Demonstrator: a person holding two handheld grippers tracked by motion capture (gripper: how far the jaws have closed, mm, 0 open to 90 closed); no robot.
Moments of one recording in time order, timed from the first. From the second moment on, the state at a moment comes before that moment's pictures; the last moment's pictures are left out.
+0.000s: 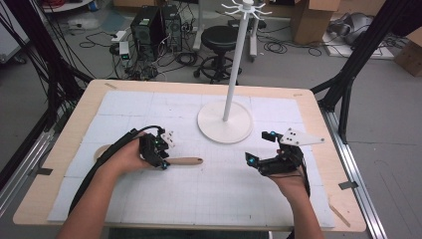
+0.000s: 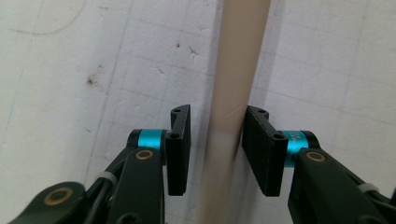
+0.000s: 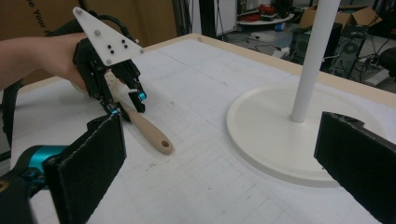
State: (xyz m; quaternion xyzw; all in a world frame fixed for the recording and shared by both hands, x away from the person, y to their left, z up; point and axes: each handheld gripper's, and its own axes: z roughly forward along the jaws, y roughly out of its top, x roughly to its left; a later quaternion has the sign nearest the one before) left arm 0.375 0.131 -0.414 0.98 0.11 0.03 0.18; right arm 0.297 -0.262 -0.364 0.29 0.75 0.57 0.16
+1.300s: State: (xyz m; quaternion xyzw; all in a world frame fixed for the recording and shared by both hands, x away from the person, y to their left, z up) left arm 0.370 0.148 -0.362 0.95 0.13 0.05 0.27; right arm 0.299 -0.262 -0.369 0.30 0.75 0.57 0.15
